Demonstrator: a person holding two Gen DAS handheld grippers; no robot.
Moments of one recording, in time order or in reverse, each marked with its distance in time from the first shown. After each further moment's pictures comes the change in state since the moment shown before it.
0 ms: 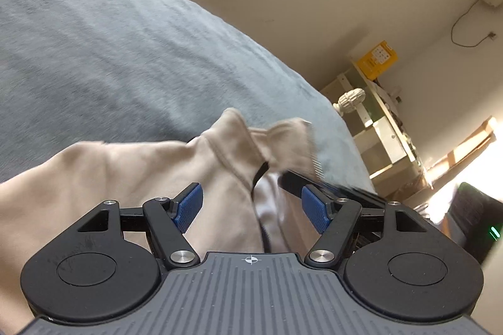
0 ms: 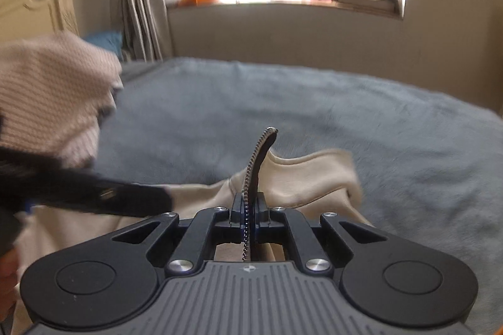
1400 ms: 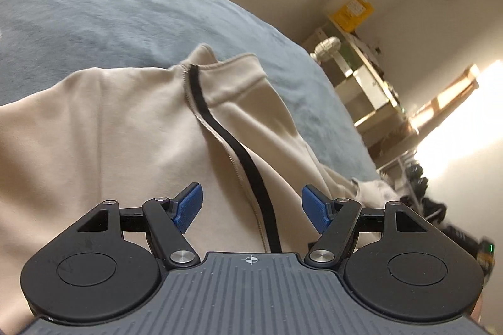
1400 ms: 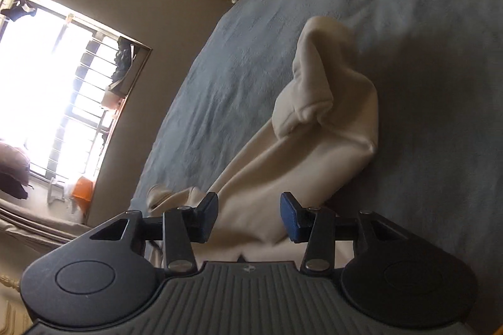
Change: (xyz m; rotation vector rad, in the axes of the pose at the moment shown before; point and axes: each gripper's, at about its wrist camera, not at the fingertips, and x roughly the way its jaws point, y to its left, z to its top) left arm -0.028 -0.027 -0.058 0.124 0.128 -0.039; right arm -0.259 -0.173 -0.224 1.223 -0.206 -0.131
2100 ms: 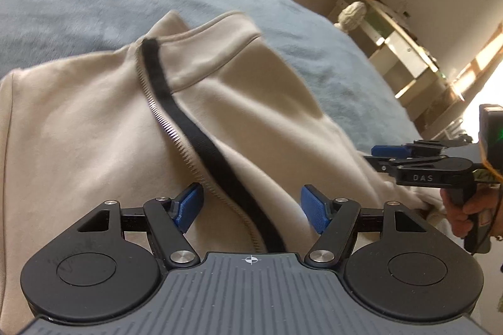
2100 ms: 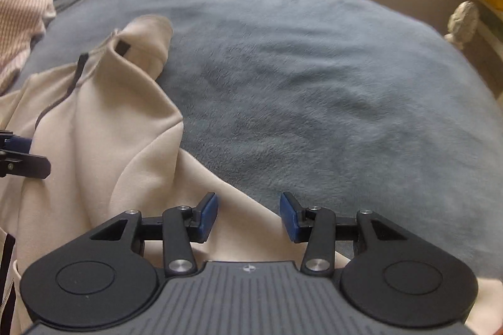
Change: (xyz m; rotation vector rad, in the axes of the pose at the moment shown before) left arm 0.100 -0.024 -0.001 0.094 0.041 0.171; right arm 0.218 0.127 0.004 -1.226 0.389 -0.155
